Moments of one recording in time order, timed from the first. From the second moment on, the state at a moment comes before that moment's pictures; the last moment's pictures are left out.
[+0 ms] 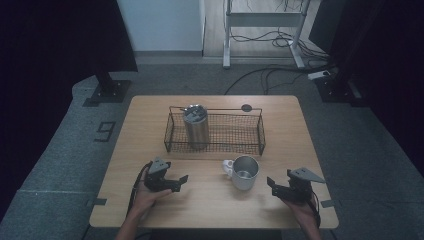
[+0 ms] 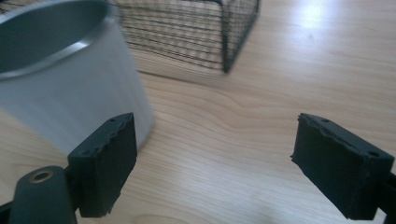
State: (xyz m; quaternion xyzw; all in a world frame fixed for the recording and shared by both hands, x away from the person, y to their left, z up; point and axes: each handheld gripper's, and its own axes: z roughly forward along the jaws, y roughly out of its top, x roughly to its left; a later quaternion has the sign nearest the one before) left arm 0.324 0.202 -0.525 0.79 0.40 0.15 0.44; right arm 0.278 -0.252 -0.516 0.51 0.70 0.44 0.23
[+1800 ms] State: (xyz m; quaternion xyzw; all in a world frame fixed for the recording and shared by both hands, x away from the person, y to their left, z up) left arm 0.324 0.201 -0.528 0.80 0.40 0.13 0.44; right arm 0.287 -0.190 -0.491 0.43 0.74 0.48 0.19
